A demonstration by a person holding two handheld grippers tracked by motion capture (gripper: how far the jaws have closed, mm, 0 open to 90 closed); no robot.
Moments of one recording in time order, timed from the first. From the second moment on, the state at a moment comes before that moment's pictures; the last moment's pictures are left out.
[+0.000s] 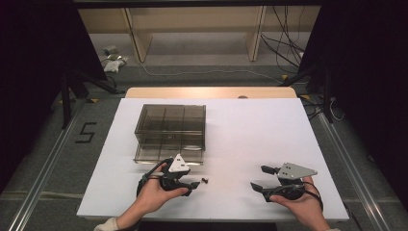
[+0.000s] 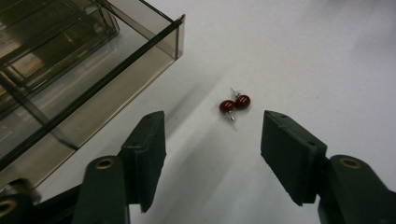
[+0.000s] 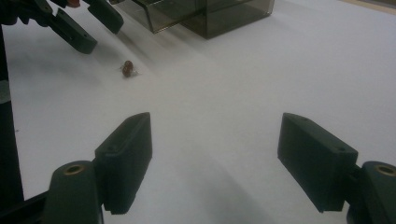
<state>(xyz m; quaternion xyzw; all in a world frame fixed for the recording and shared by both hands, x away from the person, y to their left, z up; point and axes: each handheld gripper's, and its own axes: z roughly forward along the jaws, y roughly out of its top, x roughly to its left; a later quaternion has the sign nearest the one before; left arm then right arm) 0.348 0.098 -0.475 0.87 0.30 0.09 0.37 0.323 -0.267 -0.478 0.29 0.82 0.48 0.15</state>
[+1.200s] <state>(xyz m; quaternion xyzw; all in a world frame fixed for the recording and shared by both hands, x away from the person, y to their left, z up) 0.355 0.066 -0.489 0.88 0.29 0.10 0.35 0.323 -0.268 -0.478 0.29 0.82 0.47 0.15</state>
